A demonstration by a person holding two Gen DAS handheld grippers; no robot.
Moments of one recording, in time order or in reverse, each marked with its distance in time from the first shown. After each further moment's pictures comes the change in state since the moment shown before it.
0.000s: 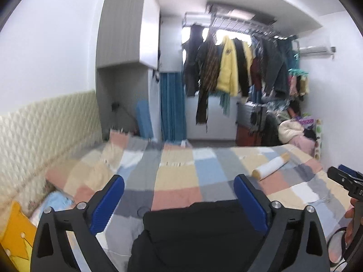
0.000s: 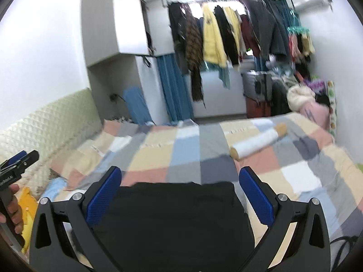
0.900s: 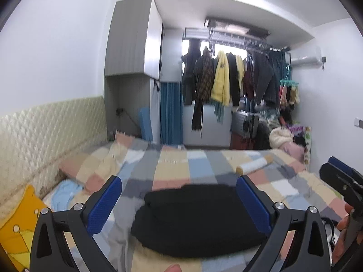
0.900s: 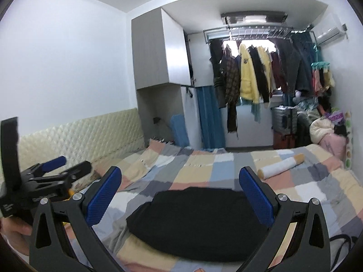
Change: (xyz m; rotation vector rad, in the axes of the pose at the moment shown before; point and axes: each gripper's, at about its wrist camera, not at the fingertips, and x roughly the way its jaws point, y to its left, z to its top) left arm -0.166 -0.015 -0.052 -0.042 -0.025 -0.003; right arm -0.170 0.082 -0.051 -0.099 -0.181 0.184
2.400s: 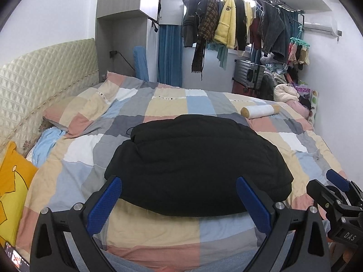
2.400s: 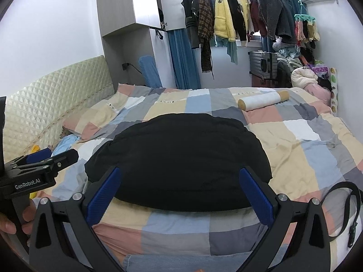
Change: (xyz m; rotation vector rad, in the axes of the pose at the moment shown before) left arm 0.121 -0.012 -0.115 -0.029 0.343 -0.009; right arm 0.070 -0.040 -0.132 0.075 0.340 -0.170
